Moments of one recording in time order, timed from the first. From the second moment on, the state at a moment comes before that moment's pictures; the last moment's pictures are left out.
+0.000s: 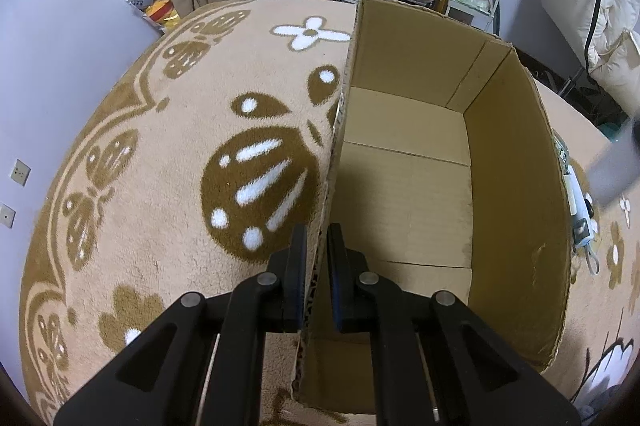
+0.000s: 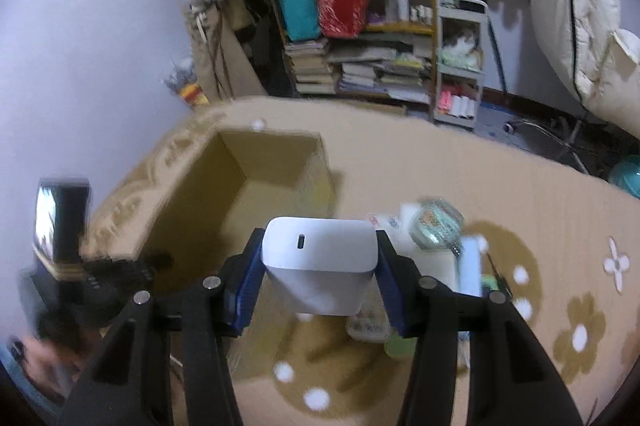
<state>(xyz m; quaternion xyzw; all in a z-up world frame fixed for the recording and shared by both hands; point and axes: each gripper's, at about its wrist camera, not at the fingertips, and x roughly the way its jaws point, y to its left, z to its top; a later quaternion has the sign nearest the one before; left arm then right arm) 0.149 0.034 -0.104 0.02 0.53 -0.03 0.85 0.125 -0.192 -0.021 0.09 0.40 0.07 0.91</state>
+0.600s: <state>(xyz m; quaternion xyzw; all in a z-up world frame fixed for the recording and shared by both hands) 0.152 0.044 -0.106 0.00 0.53 -0.03 0.85 0.190 -0.121 -0.053 0.09 0.44 0.10 0.89</state>
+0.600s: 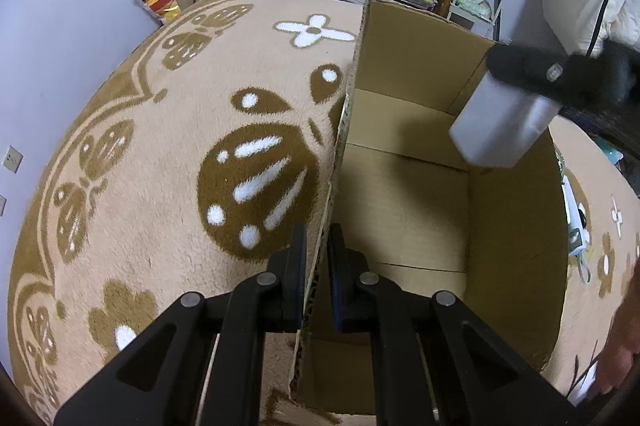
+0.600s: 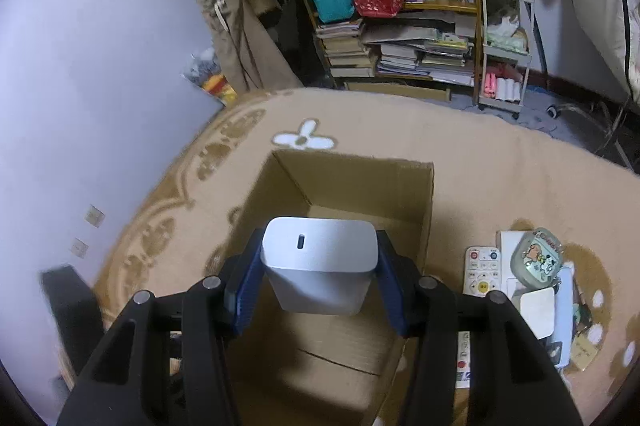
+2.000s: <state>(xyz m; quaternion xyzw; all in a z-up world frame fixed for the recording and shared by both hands) 0.157 0.051 -0.112 -0.01 0.55 -0.02 0.84 0.141 -0.245 -0.043 0.05 0.42 -0.01 0.91</state>
